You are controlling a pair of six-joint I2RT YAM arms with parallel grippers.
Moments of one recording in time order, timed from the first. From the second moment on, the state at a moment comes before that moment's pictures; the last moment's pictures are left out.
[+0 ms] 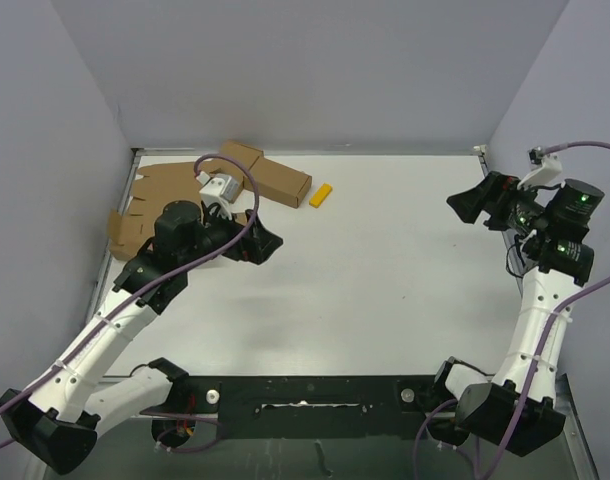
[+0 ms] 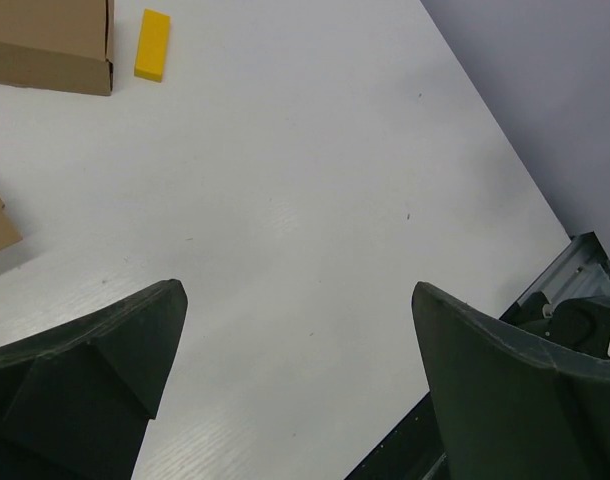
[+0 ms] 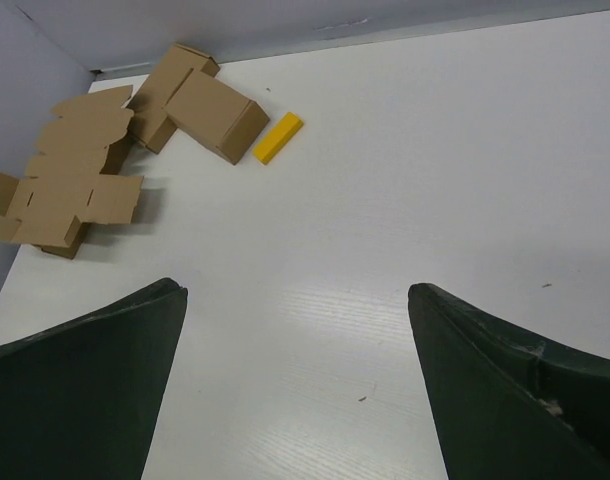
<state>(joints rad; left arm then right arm) -0.54 0.98 1.03 -0.38 0.22 -0.41 -0.46 1.07 1.29 -0.68 -0.80 0.10</state>
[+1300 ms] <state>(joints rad) -0.45 1.46 1.01 -0.40 -0.54 -0.12 -0.31 1.06 0.77 -0.21 -1.29 -0.06</state>
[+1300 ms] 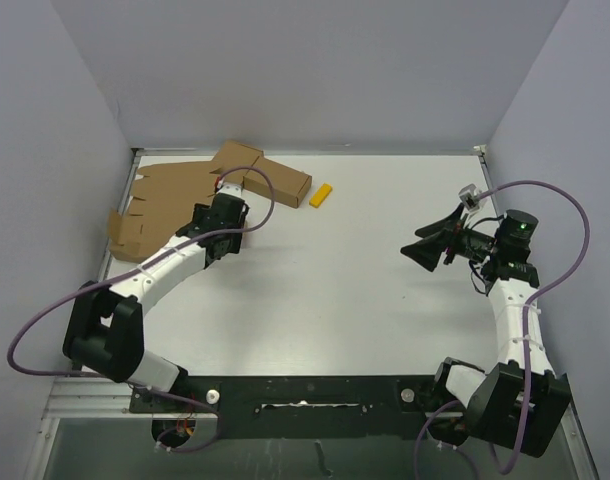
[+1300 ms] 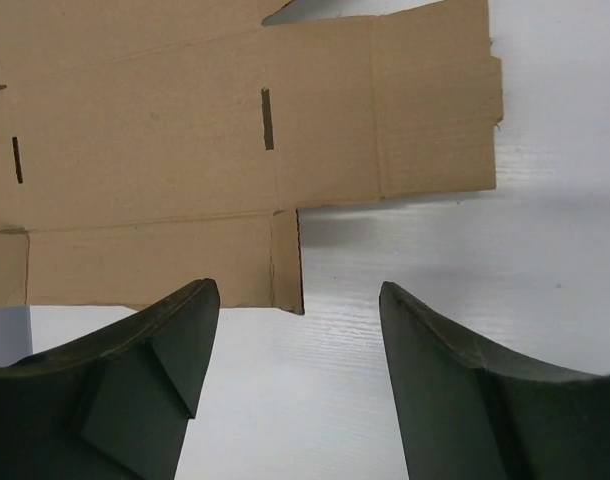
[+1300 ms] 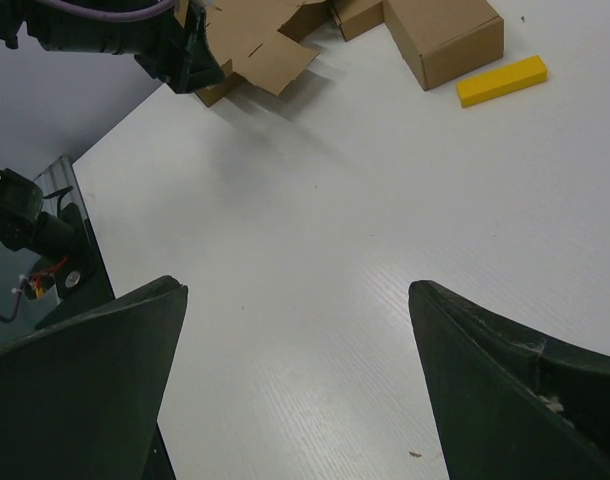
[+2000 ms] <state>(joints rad) -0.42 1.60 1.02 -0.40 -0.57 -0.17 -0.31 1.06 0.77 -0.22 -1.29 -0.08</state>
